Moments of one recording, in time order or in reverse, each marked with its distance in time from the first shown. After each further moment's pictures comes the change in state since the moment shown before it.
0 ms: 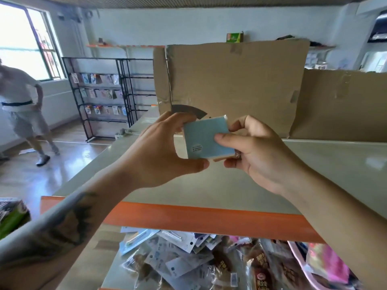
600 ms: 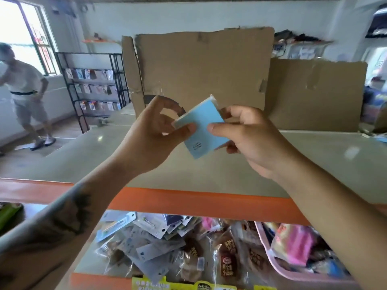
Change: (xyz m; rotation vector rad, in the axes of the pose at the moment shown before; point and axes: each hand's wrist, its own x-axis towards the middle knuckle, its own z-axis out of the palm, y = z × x) left_hand 0.012 0.049 0.068 -0.493 0.091 -0.118; right_hand -0.019 0.003 -0.084 -0.273 -0.039 -0.145
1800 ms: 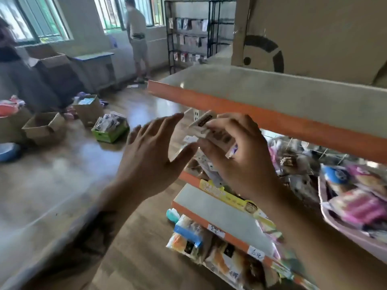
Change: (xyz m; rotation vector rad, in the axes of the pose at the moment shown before) left_hand -0.276 0.060 -0.048 0.981 0.225 -0.331; right_hand -0.163 0.029 0.139 -0.208 -0.125 -0.587
